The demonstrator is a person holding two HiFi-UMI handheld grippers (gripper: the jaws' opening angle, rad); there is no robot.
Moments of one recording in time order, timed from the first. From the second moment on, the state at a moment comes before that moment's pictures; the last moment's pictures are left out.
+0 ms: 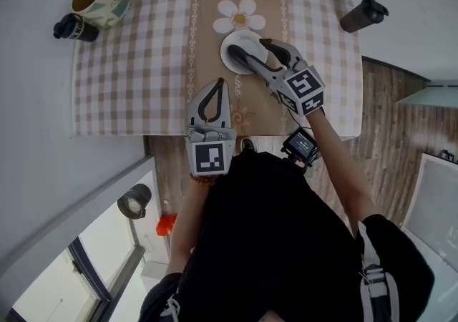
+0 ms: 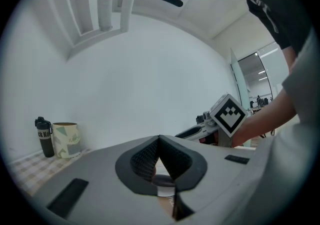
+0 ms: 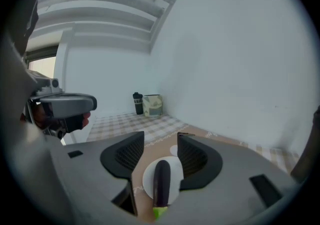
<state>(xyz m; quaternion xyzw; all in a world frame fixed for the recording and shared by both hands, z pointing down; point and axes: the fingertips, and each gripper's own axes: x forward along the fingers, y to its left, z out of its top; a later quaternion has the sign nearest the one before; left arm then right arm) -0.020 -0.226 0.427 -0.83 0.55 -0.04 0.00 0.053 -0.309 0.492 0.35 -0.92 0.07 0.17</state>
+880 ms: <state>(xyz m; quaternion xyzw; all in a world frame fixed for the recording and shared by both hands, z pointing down) 0.022 -0.208 0.376 -0.84 0.54 0.00 0.05 0.121 -0.229 0.383 0.45 -0.89 -0.02 0.03</state>
